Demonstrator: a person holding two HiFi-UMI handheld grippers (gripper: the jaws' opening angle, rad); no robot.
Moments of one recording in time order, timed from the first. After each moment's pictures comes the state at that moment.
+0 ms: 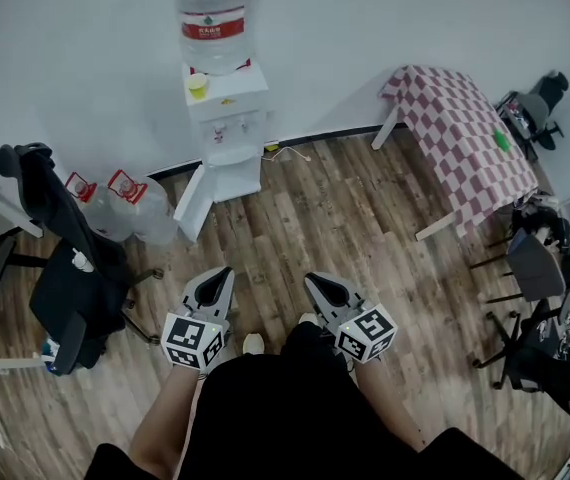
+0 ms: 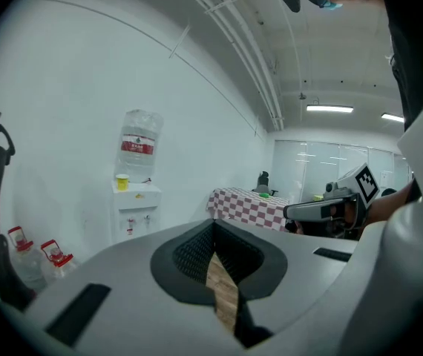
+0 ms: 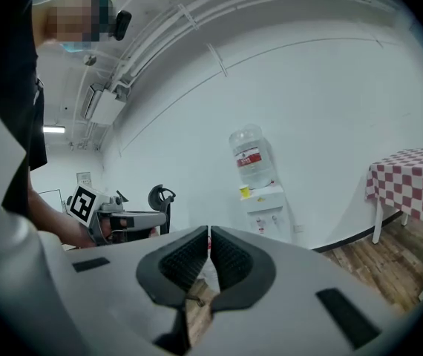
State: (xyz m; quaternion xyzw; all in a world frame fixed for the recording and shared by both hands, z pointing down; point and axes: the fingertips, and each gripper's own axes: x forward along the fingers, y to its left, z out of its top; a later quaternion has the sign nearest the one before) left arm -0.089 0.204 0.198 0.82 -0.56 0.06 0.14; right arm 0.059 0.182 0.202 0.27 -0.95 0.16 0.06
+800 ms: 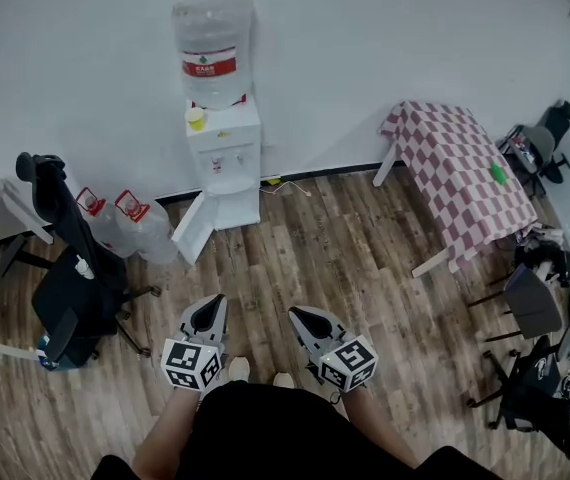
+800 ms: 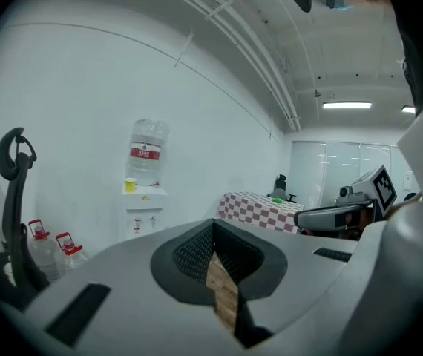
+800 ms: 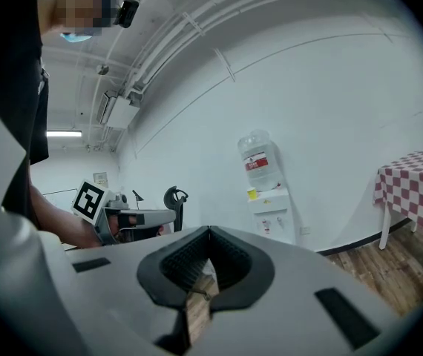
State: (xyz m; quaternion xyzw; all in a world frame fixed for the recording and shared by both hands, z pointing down) left arm -0.018 0.227 0.180 0.77 -0.62 0.05 0.15; right arm 0.122 0.210 0.184 0.22 -0.96 0.16 0.06
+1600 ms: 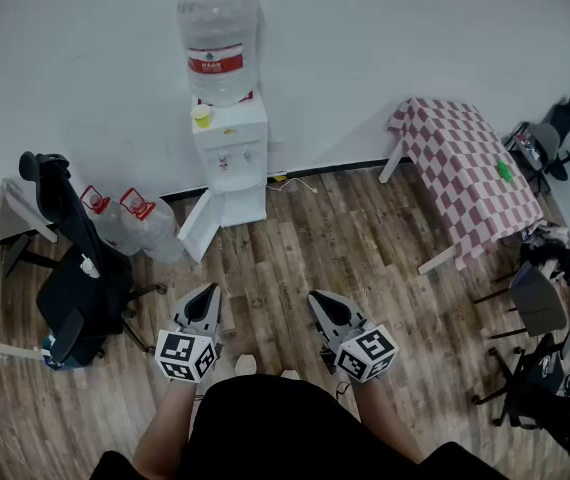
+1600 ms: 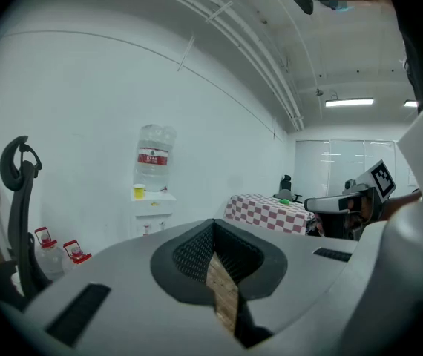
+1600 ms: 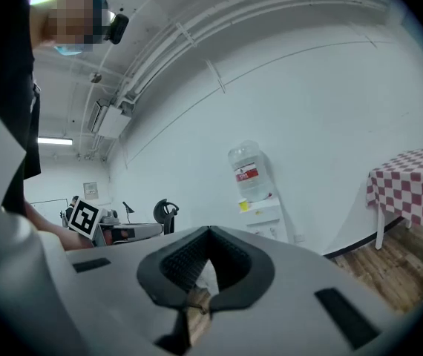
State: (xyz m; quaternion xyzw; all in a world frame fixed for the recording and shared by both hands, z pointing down) left arm -0.058 0.215 0.170 0.76 -0.64 0.05 0.13; right arm 0.128 0.176 0.159 0.26 -0.95 0.16 0.03
